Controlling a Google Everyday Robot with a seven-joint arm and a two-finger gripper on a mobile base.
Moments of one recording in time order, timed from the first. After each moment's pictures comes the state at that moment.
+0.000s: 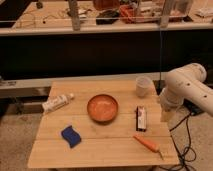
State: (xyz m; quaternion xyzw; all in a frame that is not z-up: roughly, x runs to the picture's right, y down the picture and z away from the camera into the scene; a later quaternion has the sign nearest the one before) arm 0.286 0.104 0.684 -0.28 0.02 0.02 0.96
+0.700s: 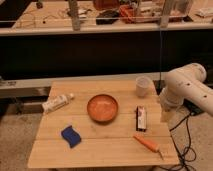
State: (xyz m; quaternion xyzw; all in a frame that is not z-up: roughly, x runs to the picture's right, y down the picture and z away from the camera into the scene) arm 0.283 0.103 0.687 -0.28 0.02 0.02 0.96
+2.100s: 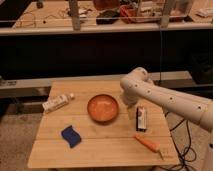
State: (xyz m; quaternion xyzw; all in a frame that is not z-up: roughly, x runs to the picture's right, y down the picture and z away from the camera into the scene) arm 0.122 0.109 0.831 -0.27 -0.06 -0.16 0.95
